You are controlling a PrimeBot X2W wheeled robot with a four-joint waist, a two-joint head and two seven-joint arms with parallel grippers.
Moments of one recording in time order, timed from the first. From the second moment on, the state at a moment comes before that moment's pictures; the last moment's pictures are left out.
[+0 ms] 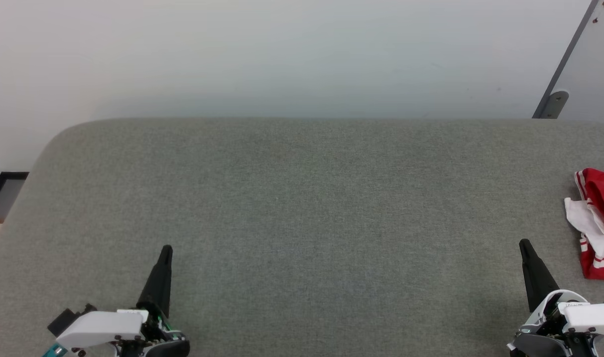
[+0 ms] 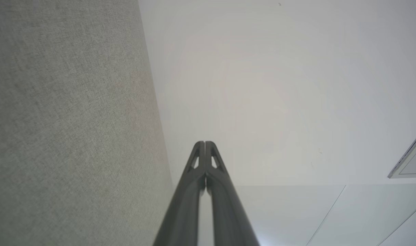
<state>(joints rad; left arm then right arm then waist) -0.10 0.05 0.11 0.24 -1.61 -0.13 0.12 -0.11 -0.05 -0.11 0.25 1.61 0.13 0.11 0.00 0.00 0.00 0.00</state>
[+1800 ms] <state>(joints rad) -0.10 0.05 0.11 0.24 -1.61 -0.13 0.12 -0.11 -0.05 -0.11 0.25 1.61 0.13 0.11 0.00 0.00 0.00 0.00</state>
